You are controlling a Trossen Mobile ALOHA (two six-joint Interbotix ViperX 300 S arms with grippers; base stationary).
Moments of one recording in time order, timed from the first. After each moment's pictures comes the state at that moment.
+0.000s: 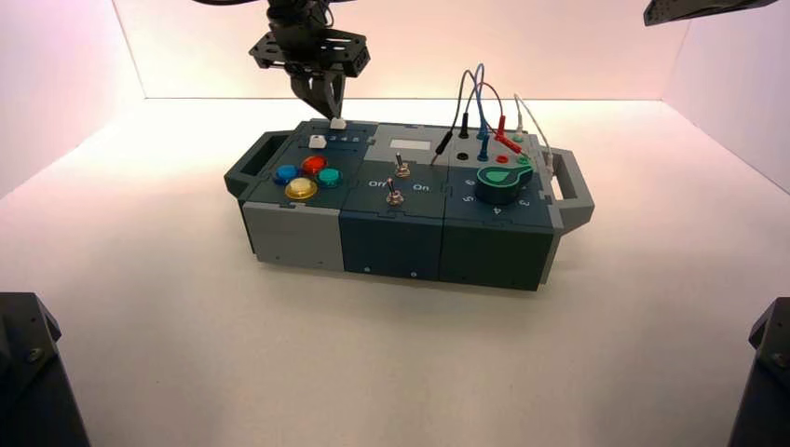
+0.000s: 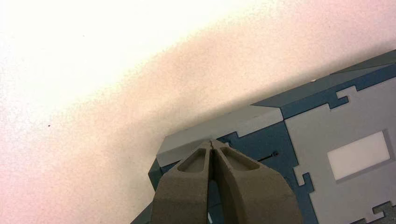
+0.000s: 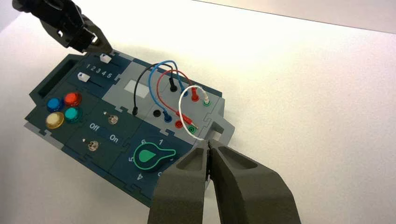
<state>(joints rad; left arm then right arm) -0.43 0.33 0.37 -0.17 0.52 0.20 0.34 -0.97 1.13 0.05 0.52 0.02</state>
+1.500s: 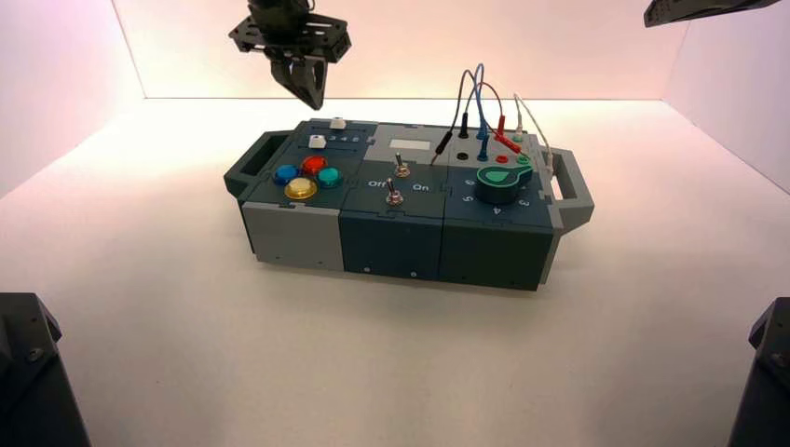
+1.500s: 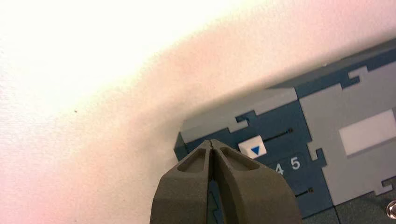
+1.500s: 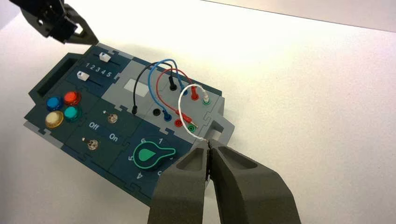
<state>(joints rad) -0.40 0.26 0.39 -0.13 0.58 0.23 0.34 -0.97 1.13 0.05 0.52 0.02</state>
